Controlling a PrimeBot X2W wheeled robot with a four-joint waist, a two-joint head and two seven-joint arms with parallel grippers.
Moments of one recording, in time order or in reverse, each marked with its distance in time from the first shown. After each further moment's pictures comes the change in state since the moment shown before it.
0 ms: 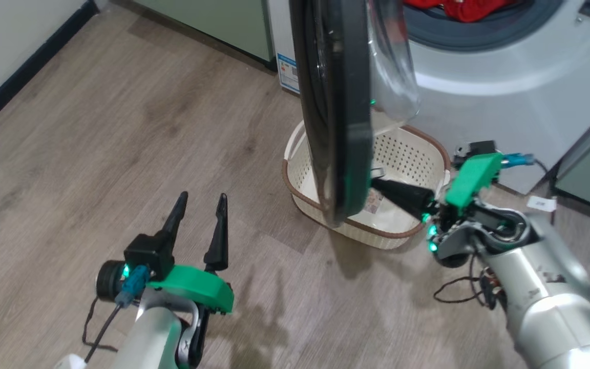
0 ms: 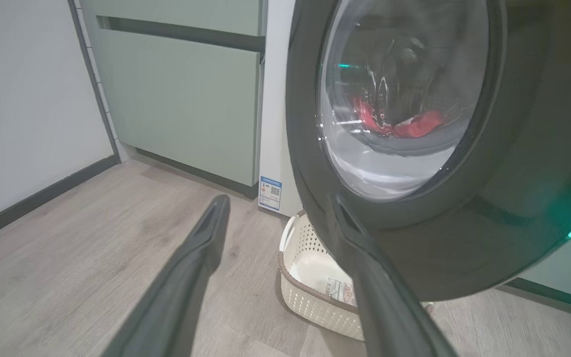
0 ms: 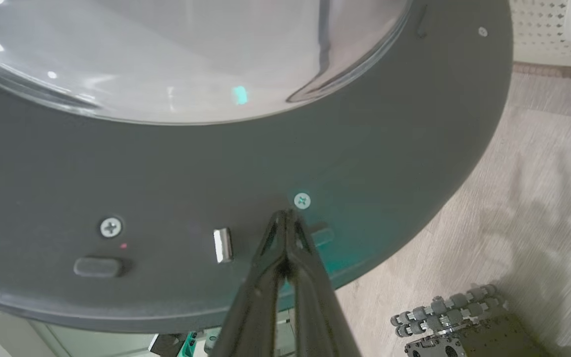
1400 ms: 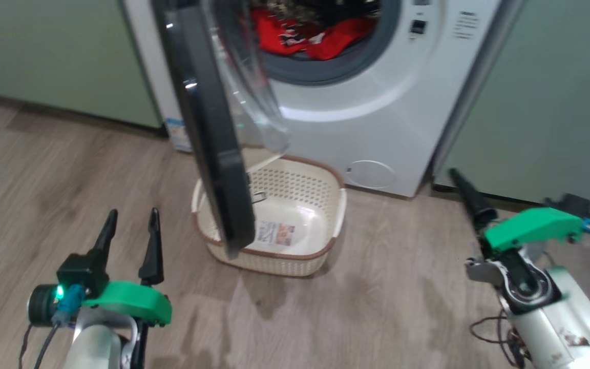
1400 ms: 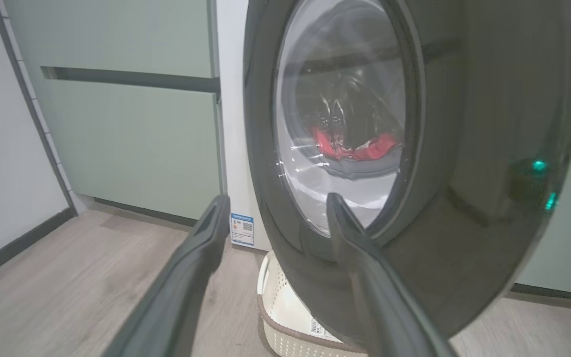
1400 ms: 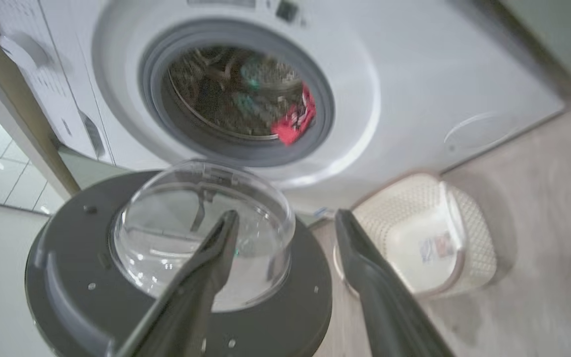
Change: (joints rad) left arm 0.068 0.005 0.303 0.014 0.163 -0.123 0.000; right arm 0.240 -0.065 -0.028 -0.187 -0.137 0.000 -0.642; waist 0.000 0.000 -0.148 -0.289
